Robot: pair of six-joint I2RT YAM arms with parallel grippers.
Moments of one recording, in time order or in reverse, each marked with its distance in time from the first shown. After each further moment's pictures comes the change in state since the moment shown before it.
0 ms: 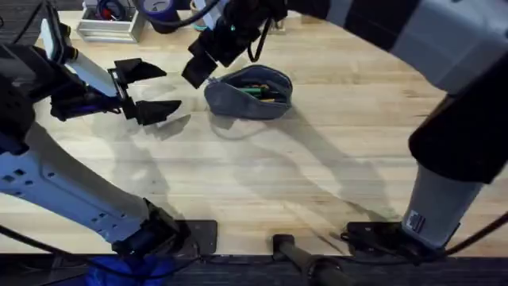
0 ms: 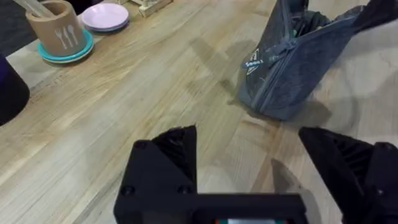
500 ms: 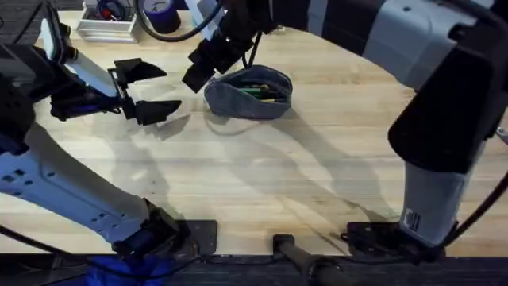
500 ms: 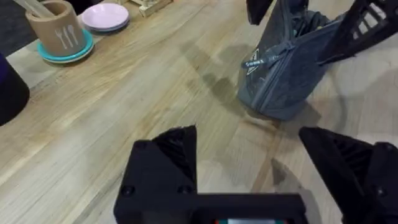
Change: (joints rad) left arm 0.000 0.000 0.000 0.000 0.000 0.000; right arm 0.003 0.073 0.000 0.057 -0.006 0.000
